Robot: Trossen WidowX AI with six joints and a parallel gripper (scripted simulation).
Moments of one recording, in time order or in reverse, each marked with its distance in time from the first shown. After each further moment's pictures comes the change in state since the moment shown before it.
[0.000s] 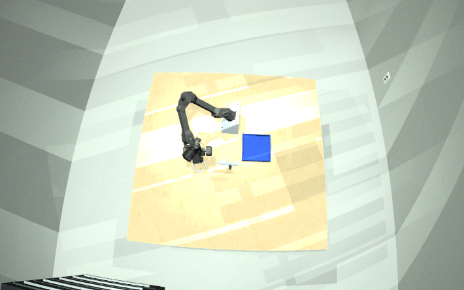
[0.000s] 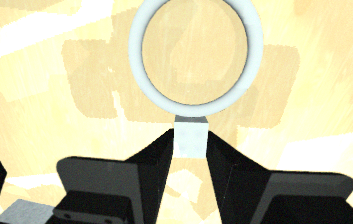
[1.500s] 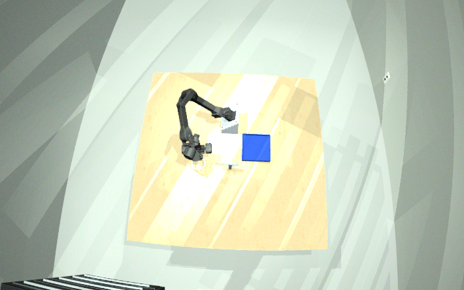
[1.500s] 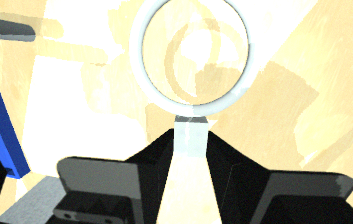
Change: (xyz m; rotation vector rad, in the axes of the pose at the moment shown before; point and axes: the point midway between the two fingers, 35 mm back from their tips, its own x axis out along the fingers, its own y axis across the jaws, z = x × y) arm -0.051 0.003 0.003 -0.010 -0.010 0.004
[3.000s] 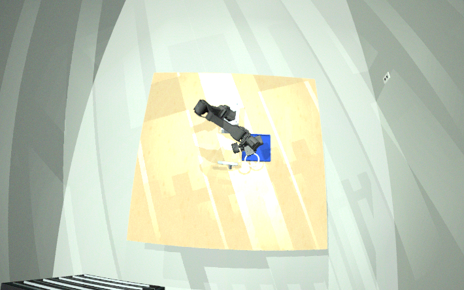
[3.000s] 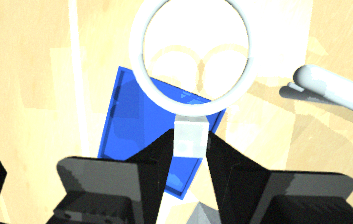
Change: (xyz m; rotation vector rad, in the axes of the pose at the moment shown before) arm -0.056 0.321 0.012 -0.209 -0.182 0.185
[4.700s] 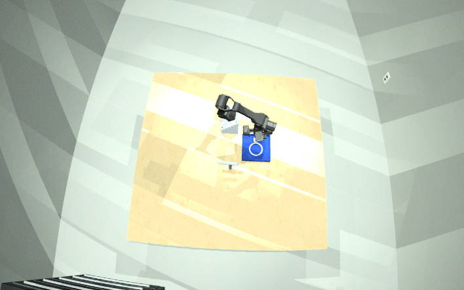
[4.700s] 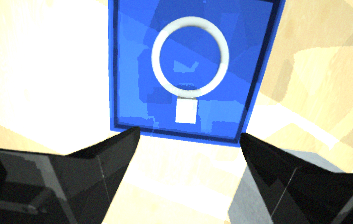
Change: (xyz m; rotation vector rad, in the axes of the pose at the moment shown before) arm 0.027 0.086 -0.104 0.191 0.125 -0.193
